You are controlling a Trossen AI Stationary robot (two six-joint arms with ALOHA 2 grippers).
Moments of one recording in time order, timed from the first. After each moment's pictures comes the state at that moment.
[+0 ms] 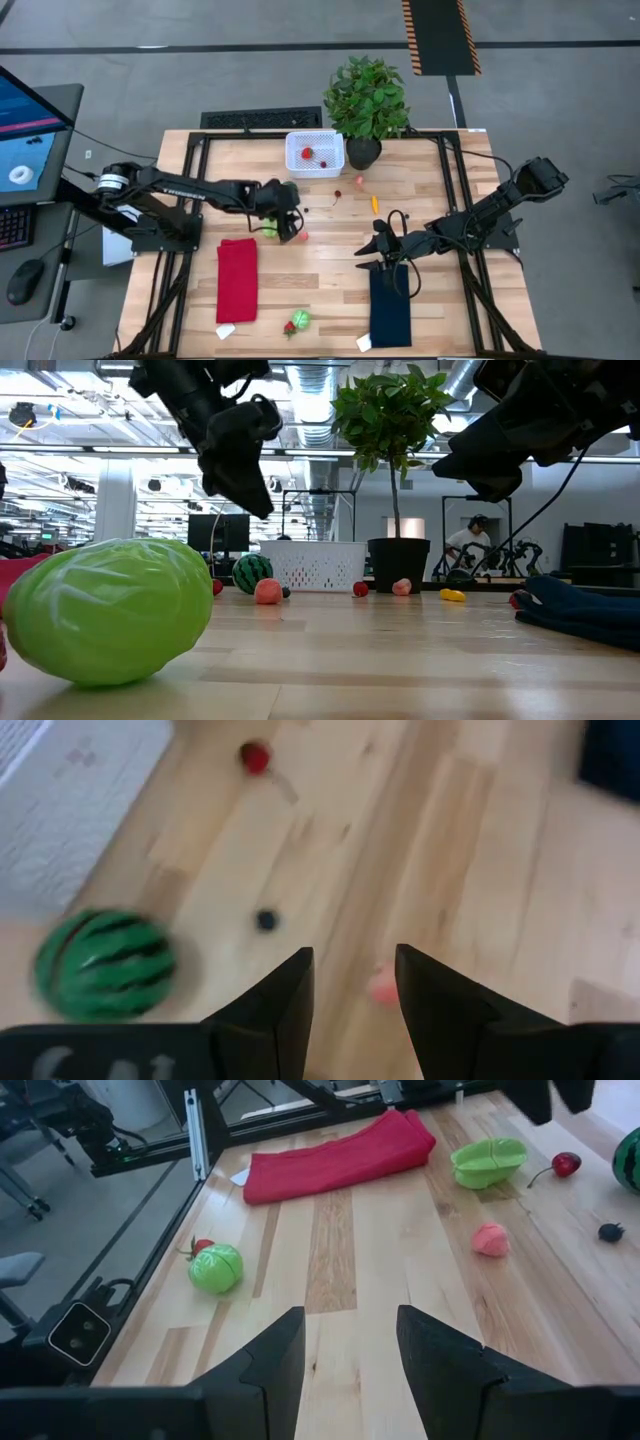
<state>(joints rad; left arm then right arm) 0.00 1.46 0.90 -0.31 -0.14 -0.34 0.44 1.38 0.45 0.53 0.23 0.32</state>
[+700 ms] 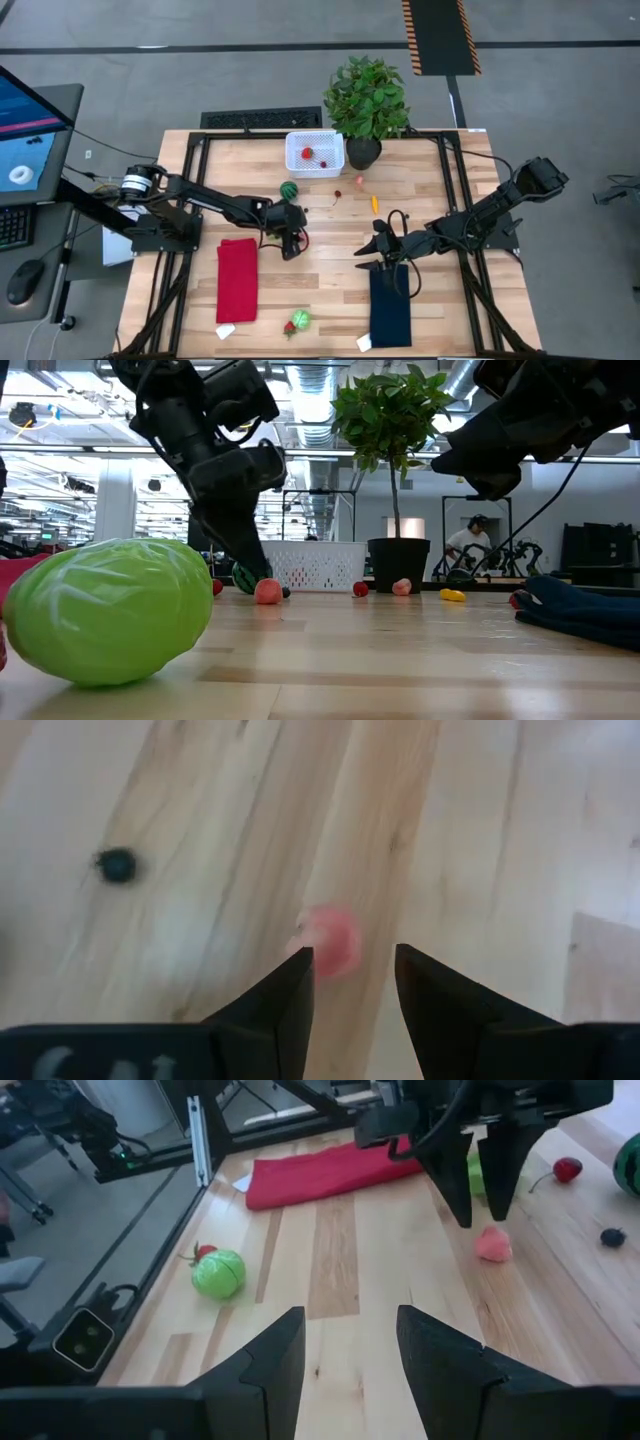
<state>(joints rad) -0.05 1.65 0.84 -0.15 -0.03 -0.34 0.44 1.38 0.45 0.55 0.23 0.32</state>
